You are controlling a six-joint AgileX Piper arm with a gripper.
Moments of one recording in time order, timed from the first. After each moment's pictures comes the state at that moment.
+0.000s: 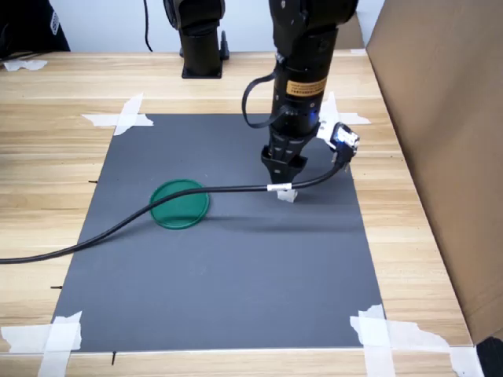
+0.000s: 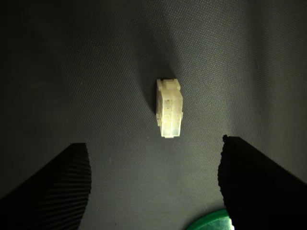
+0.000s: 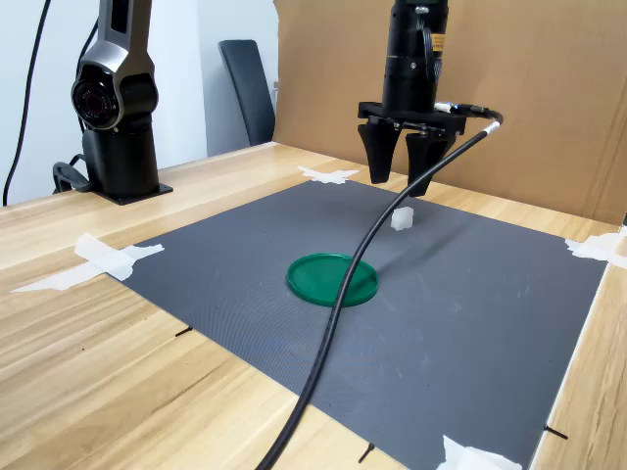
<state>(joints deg) 29.3 104.3 -76.4 -5.8 55.6 -42.7</state>
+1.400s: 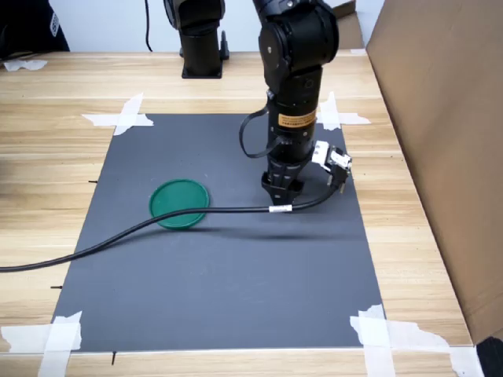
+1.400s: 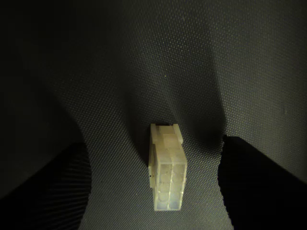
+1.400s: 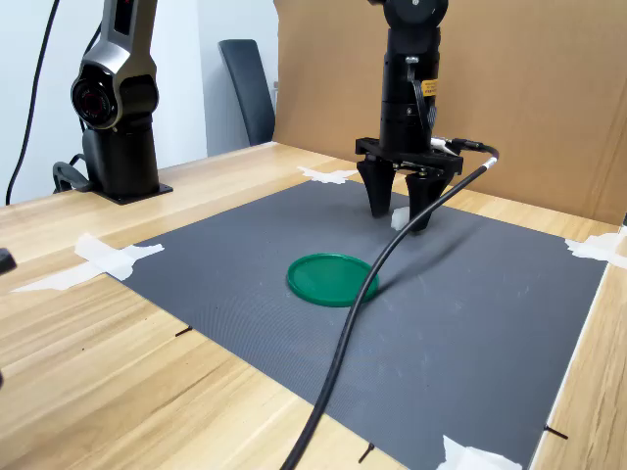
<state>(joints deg) 27.4 107.3 -71.0 -3.3 44.2 -48.6</state>
